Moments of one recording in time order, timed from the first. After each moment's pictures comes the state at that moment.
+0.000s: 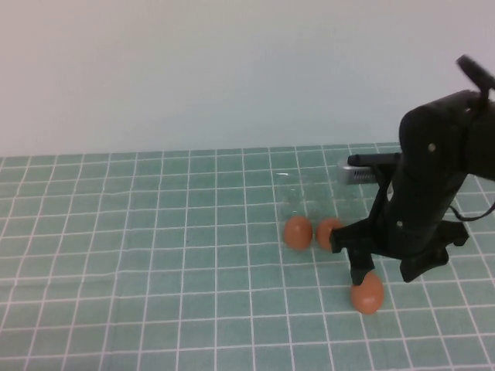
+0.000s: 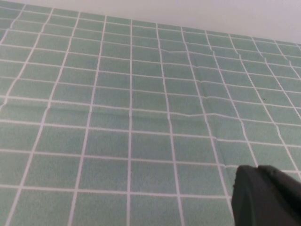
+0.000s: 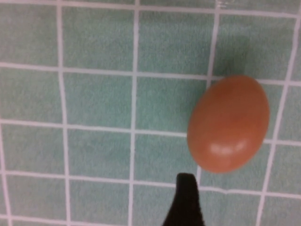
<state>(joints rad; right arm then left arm) 0.52 1.85 -1.35 0.02 1.06 0.39 -0.09 0.00 0.00 0.01 0.37 -0.06</state>
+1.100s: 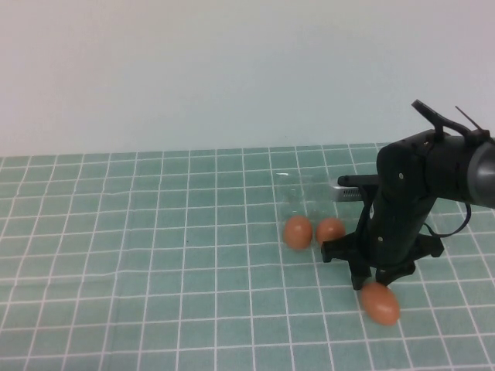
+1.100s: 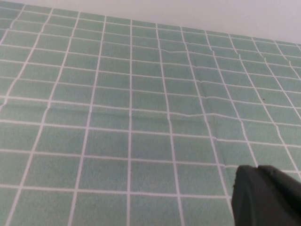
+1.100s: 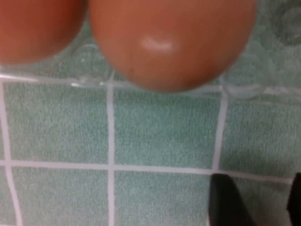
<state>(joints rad) 0.49 2.04 -1.36 0.01 0.89 0.38 -0.09 0.00 0.00 0.01 0.37 -0.06</state>
